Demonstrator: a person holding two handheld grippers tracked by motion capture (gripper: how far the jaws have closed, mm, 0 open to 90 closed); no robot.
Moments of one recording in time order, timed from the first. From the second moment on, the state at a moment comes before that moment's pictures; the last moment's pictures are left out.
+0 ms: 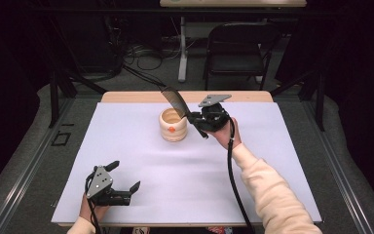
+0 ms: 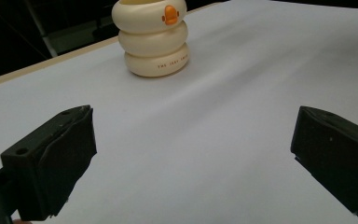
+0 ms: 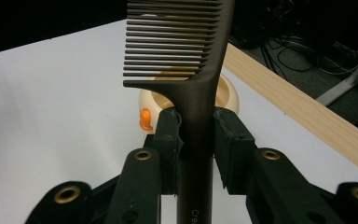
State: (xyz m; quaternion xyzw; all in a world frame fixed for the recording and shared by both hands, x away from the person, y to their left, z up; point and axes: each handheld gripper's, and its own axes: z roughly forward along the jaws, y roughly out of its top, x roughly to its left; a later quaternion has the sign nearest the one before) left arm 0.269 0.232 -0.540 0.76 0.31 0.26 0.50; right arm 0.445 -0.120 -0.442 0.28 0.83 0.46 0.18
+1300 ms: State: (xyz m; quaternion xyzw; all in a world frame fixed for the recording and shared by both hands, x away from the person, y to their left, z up) left arm 0.268 0.232 -0.540 0.76 0.31 0.26 0.50; right arm 0.460 -0.108 -0.433 0.28 0.82 0.47 0.19
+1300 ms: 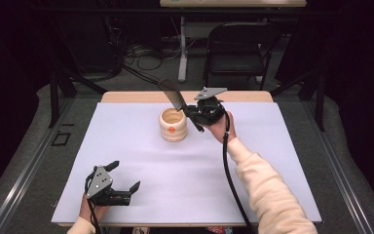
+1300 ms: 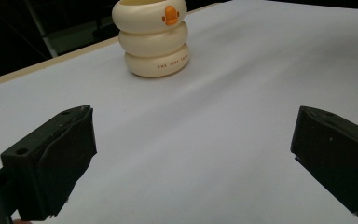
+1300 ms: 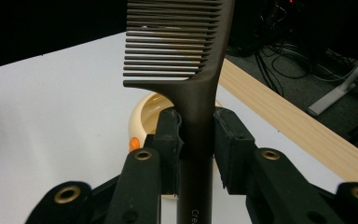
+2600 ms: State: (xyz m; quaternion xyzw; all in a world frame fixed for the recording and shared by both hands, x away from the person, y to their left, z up) left arm 0.269 0.233 -0.540 0.76 0.31 0.26 0.50; right arm 0.476 -0.092 -0.420 0.28 0.81 0.48 0.20
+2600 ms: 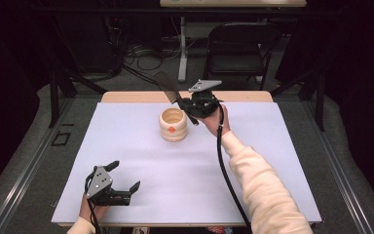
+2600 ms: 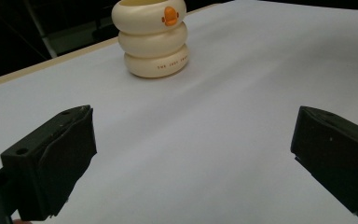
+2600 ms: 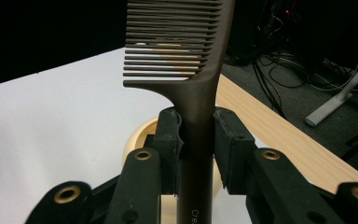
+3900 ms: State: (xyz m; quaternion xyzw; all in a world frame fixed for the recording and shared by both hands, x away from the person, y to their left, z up) left arm 0.269 0.232 -0.540 0.76 0.31 0.26 0.50; right arm 0.487 -0.071 -0.408 0.26 0.80 0.50 0.21
